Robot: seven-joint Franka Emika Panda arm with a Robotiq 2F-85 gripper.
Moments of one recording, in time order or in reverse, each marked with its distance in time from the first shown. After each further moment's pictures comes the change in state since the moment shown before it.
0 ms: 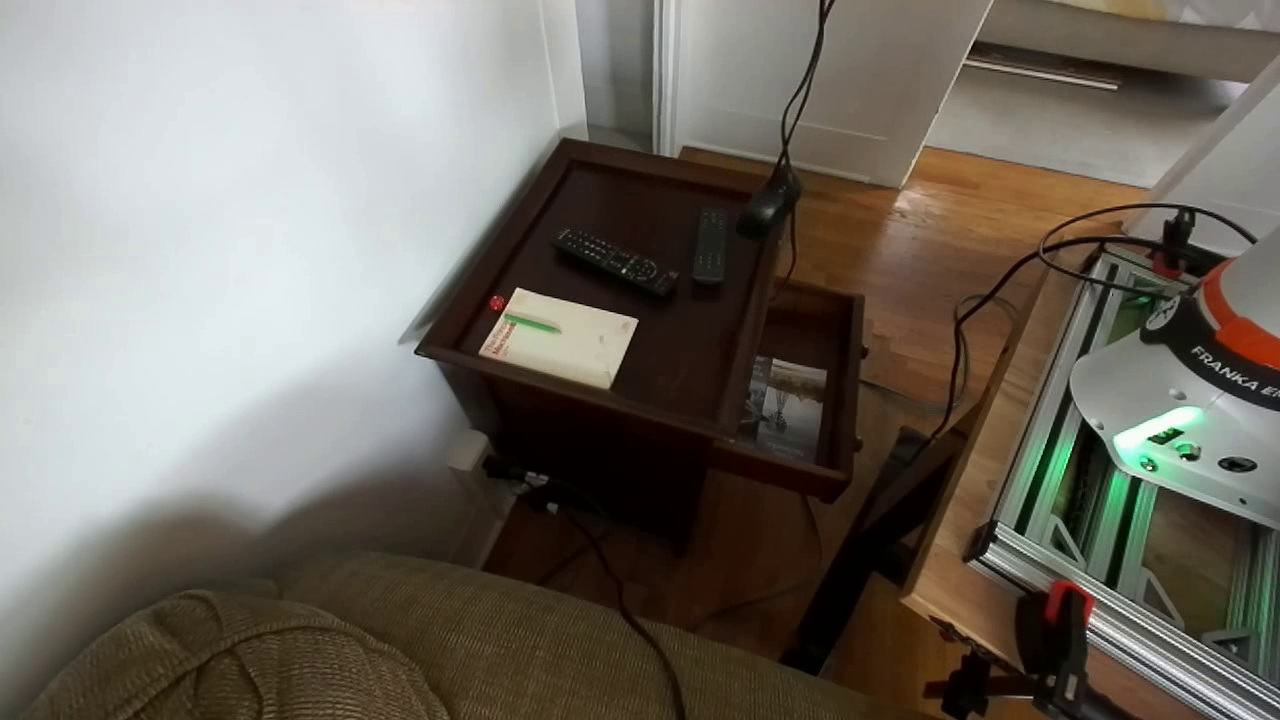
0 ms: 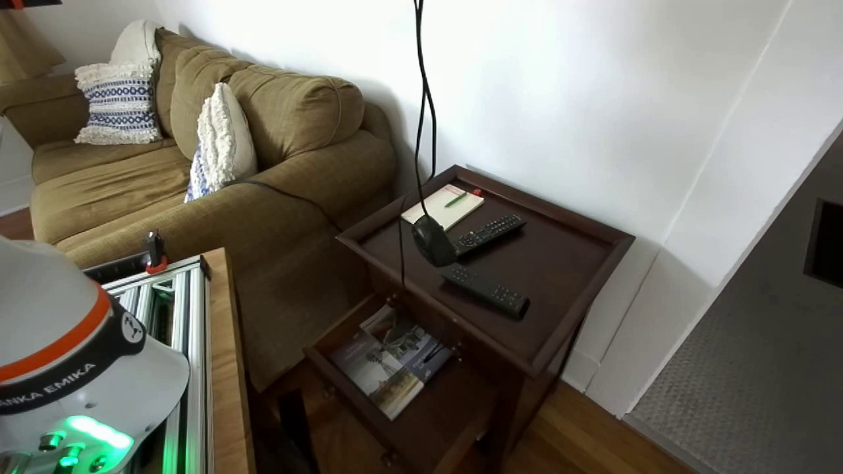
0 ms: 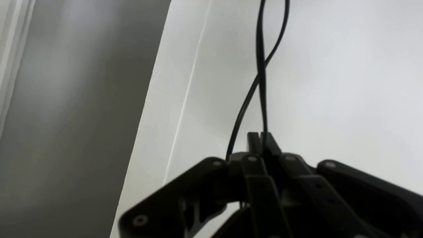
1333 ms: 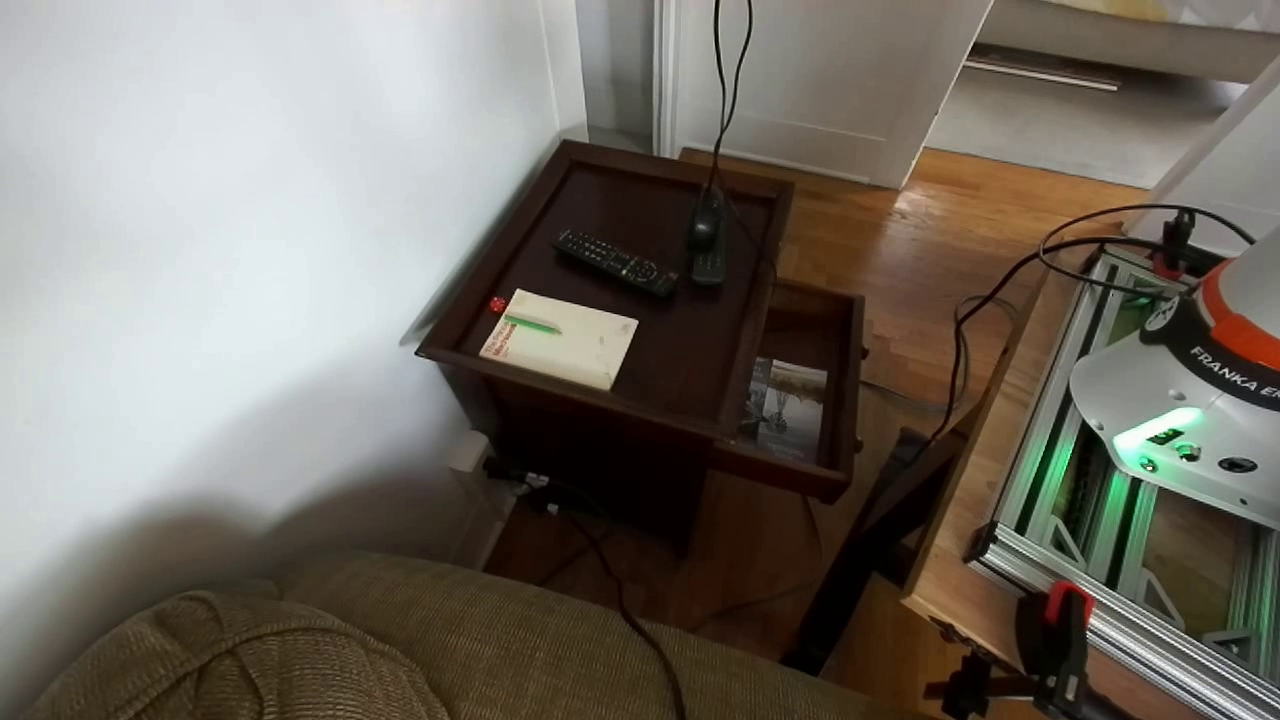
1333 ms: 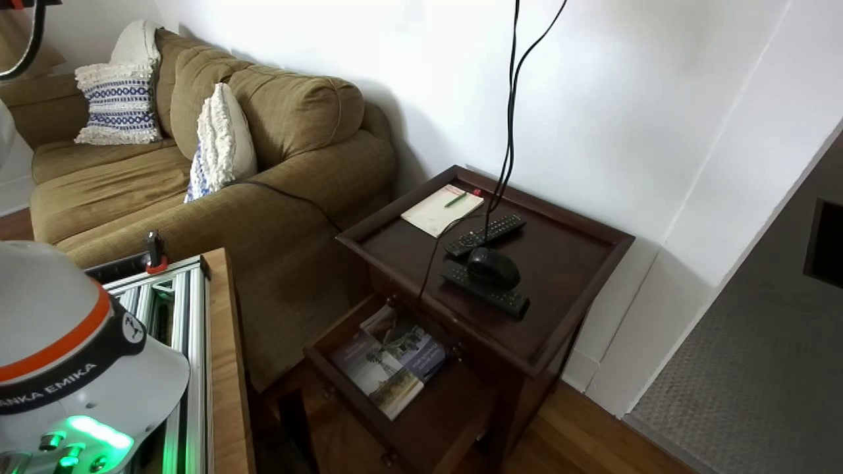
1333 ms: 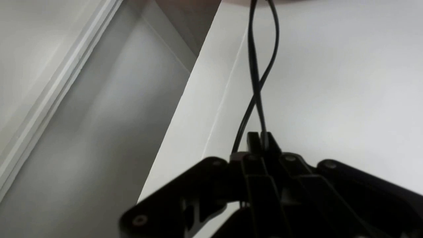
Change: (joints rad) arm -0.090 0.622 0.177 0.407 0.201 -0.280 -0.069
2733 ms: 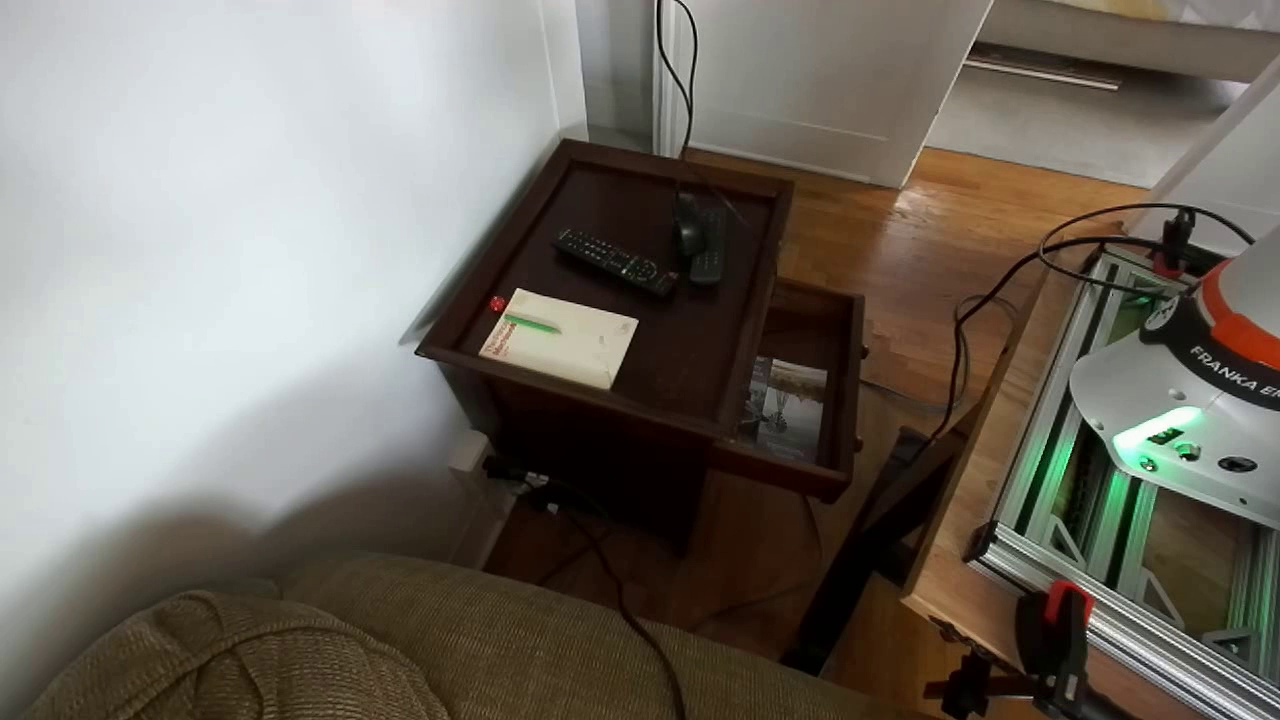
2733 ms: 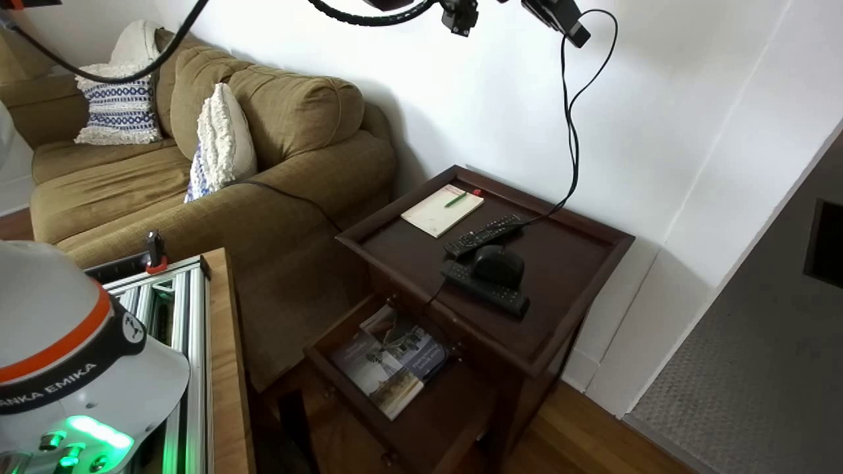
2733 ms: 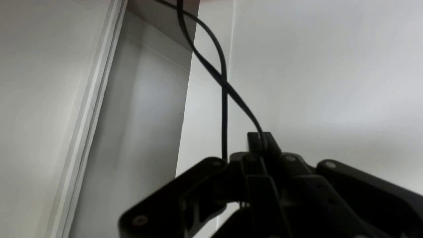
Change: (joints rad) arm 0.012 0.379 0.011 0.280 -0.303 -0.065 0.629
